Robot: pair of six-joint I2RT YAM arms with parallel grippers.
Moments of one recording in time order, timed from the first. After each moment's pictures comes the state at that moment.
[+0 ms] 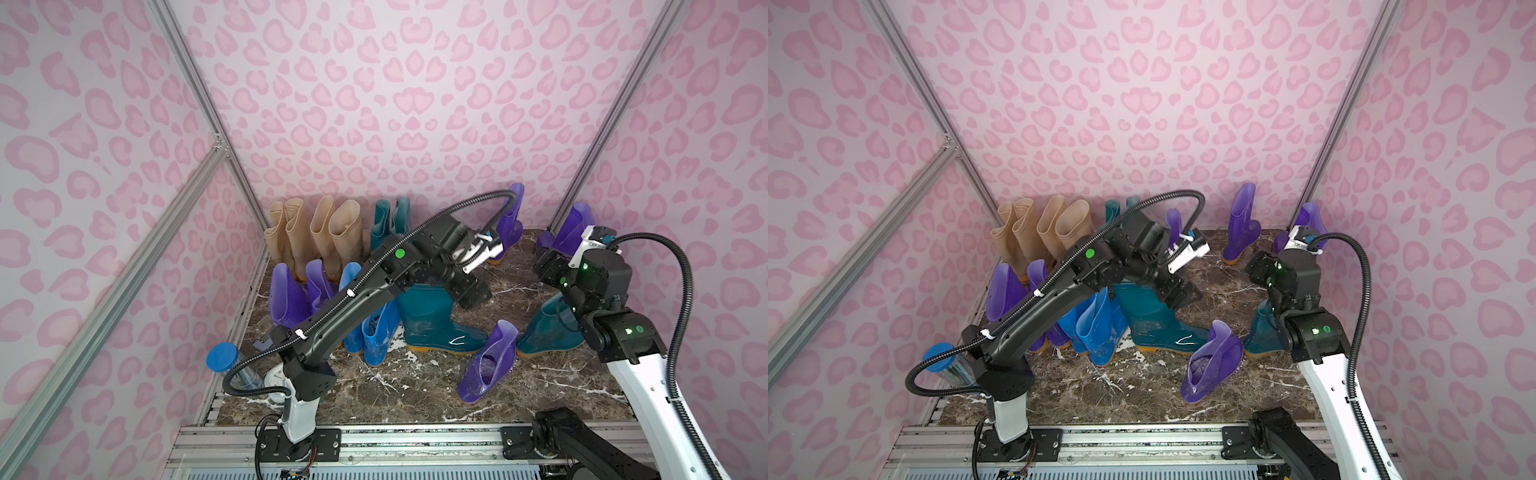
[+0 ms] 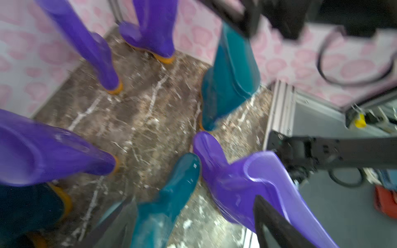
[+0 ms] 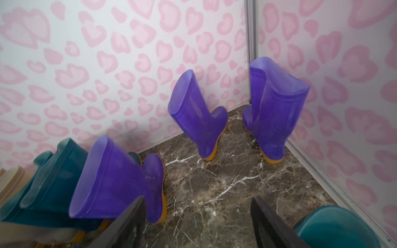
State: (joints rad) left arm -1.00 1.89 2.25 -1.16 0.26 0.06; right arm 0.12 0.93 1.19 -0.58 0.27 0.45
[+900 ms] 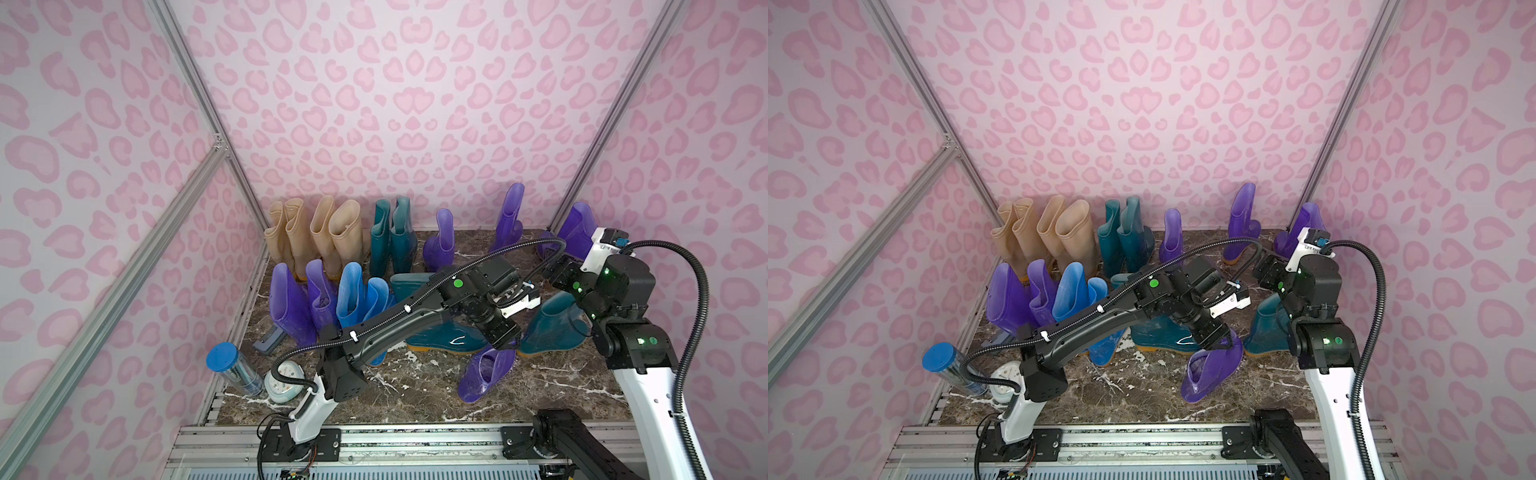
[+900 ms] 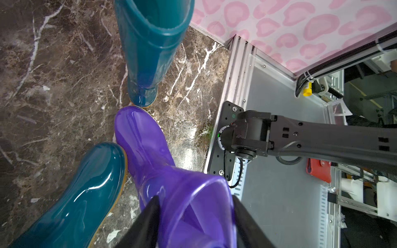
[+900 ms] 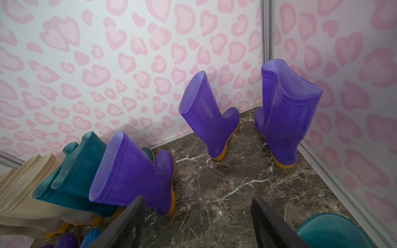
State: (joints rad) left arm -1.14 2.13 2.36 -1.19 0.37 -0.09; right arm 0.02 0.87 1.16 -0.58 0.06 0.40
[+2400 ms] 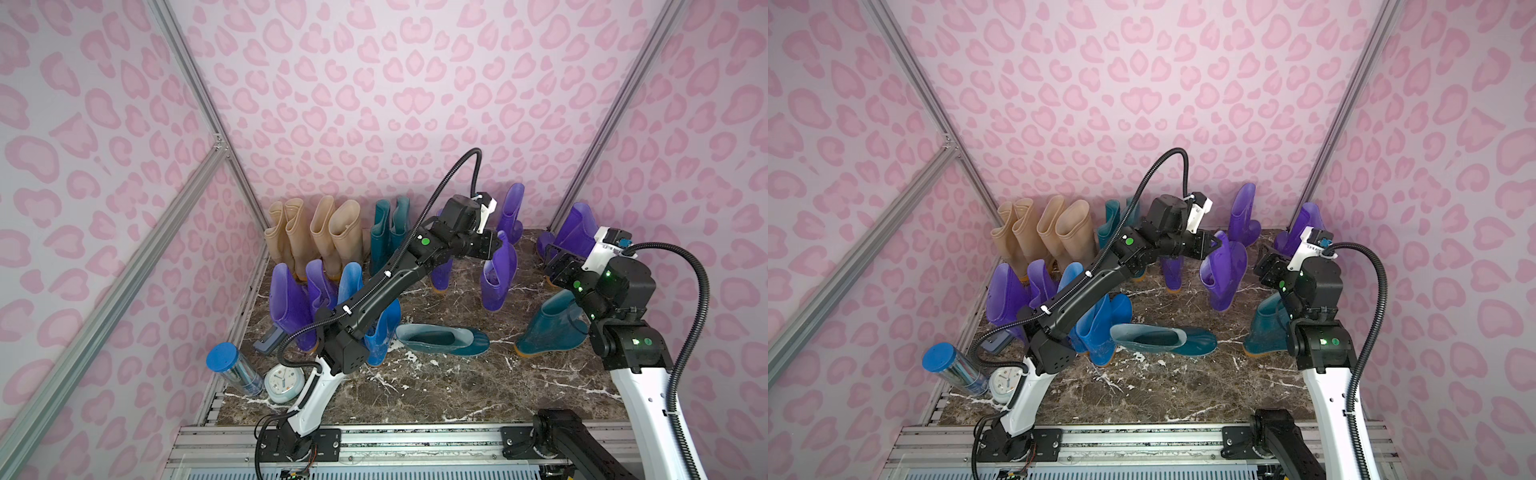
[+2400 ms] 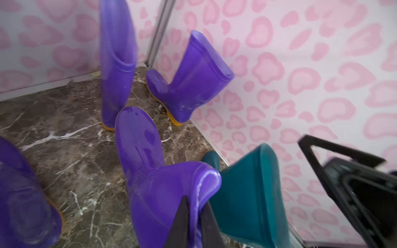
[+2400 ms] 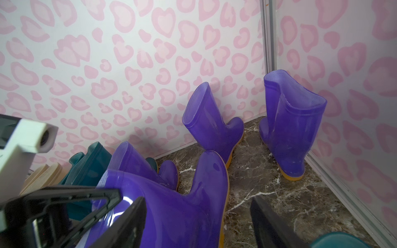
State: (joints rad) left arm -0.85 2.25 2.54 -0.73 0.26 -0.48; right arm -0.01 0.86 1.10 -0.46 0.01 0.41
